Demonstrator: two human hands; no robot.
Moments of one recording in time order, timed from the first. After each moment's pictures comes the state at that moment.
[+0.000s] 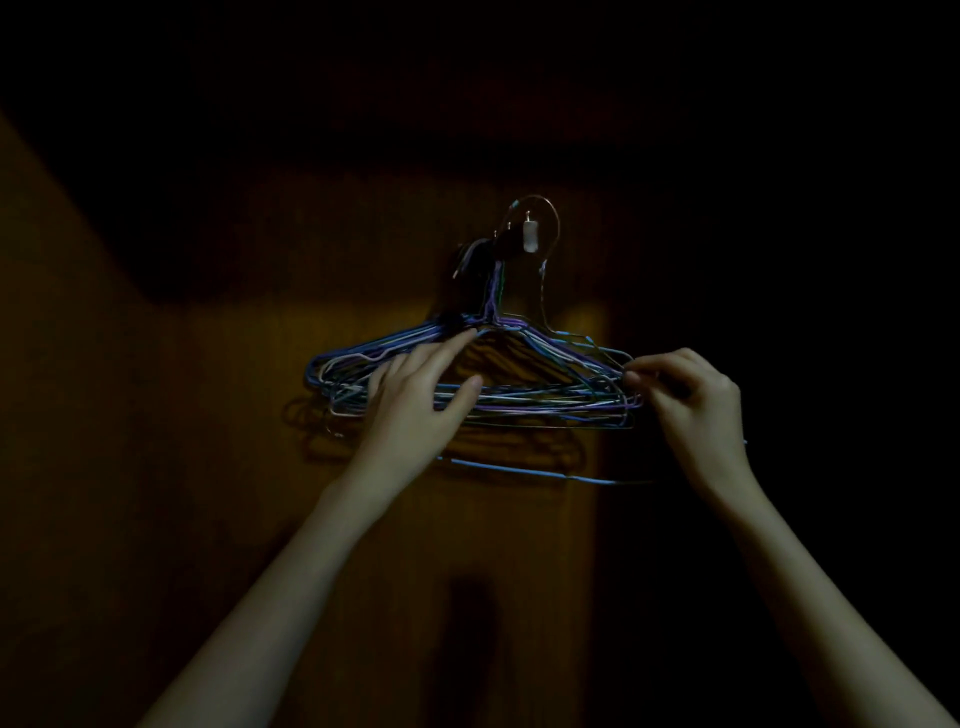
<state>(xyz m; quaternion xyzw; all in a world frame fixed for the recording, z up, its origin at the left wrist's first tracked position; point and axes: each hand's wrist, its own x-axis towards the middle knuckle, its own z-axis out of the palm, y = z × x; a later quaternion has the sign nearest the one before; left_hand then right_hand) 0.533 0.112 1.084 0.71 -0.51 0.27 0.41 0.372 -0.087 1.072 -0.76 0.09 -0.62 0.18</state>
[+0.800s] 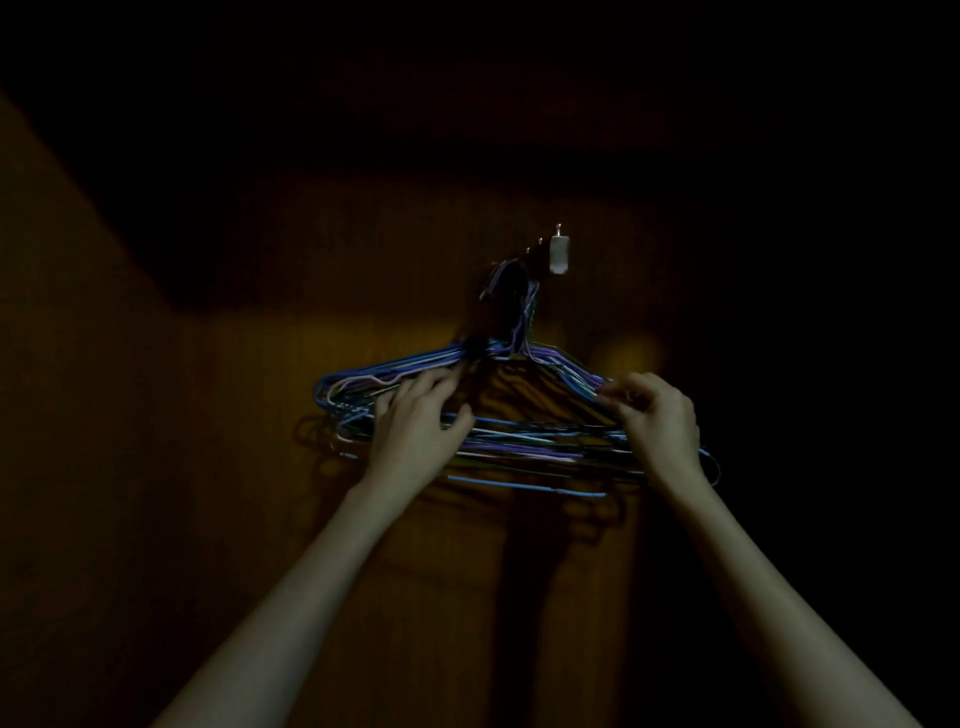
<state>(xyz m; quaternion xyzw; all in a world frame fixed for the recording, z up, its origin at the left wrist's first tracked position) 0.610 0.050 1.077 0.80 -0.40 0.30 0.34 0.483 -0.156 1.084 -0.79 0.13 -0.56 0.22</state>
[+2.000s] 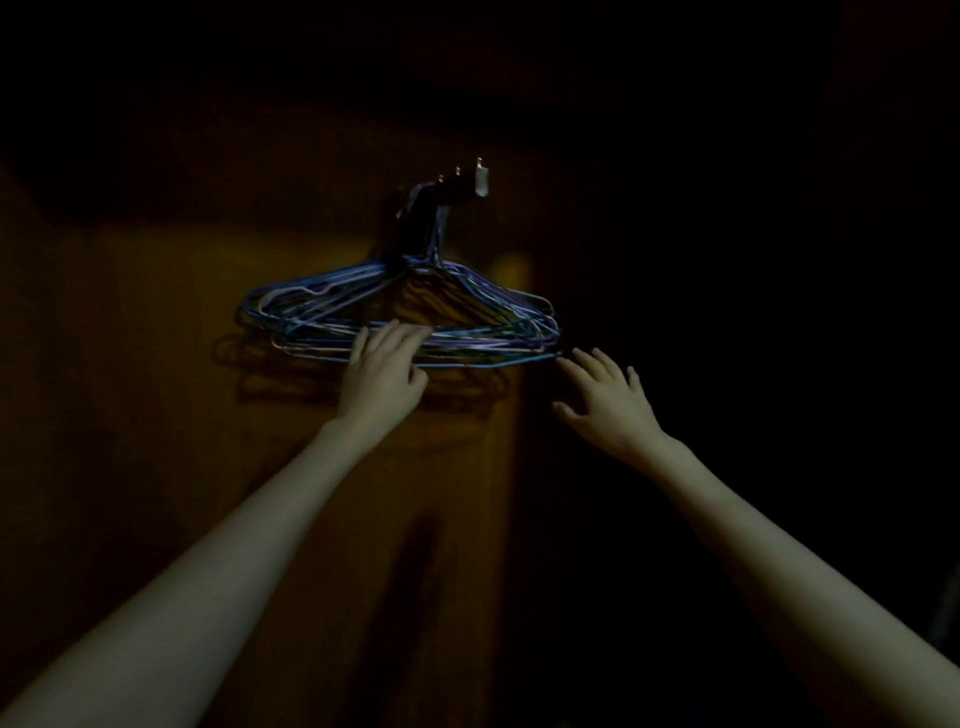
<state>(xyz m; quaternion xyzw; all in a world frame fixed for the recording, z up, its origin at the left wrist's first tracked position) 0.552 0.089 1.035 0.73 -0.53 0.28 0.32 0.338 -0.062 1.026 -0.90 0.35 -0.25 -0.07</state>
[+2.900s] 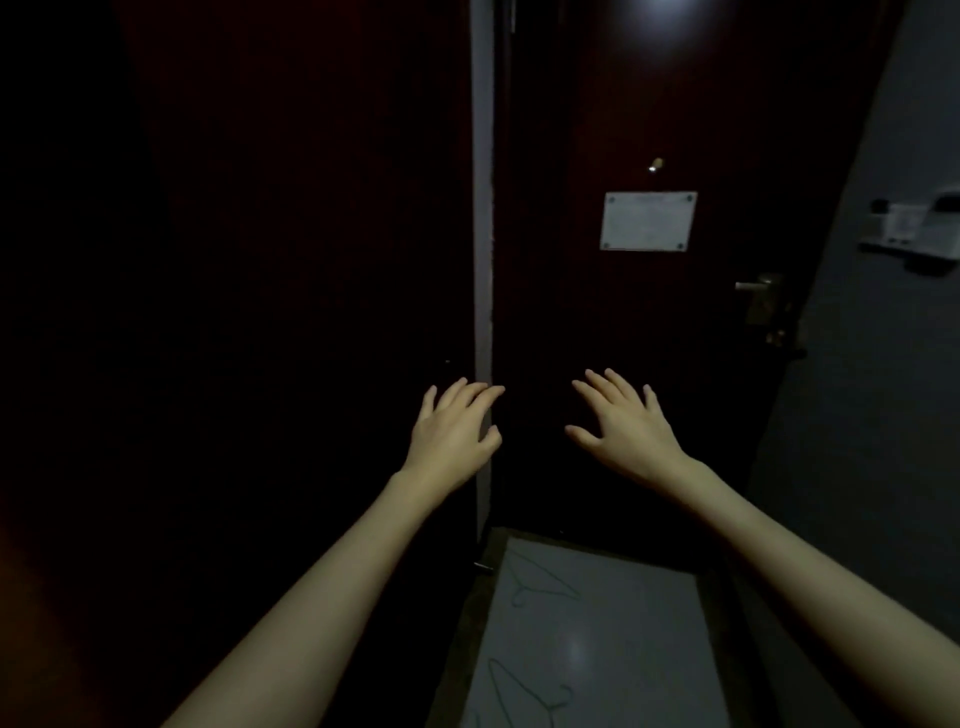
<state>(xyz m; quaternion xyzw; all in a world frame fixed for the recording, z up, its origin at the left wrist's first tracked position) 0.065 -0.064 0.923 0.45 -0.86 0.03 0.24 -0.140 -0.007 0.937 -0.68 0.72 -0.13 -0.08</state>
